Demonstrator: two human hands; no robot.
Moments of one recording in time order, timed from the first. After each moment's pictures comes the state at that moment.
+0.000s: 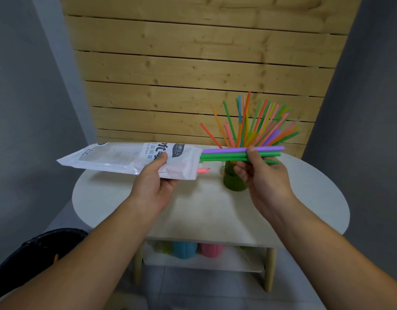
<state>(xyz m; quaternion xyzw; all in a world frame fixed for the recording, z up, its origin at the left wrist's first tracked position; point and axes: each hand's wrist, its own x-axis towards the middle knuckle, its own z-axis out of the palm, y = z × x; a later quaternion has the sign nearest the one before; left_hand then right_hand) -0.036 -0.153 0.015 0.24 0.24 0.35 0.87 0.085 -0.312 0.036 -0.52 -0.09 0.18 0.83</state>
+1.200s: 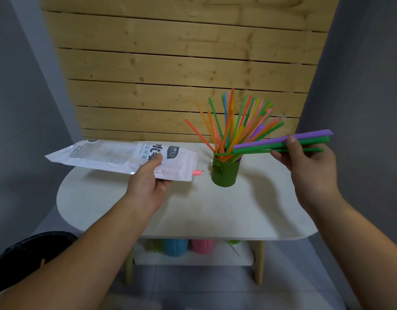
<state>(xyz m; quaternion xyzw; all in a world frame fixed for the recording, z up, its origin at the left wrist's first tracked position) -0.023 -0.163 0.005 0.27 0.27 0.34 0.86 0.131 -0.393 0.050 -0.64 -0.18 -0.03 0.75</state>
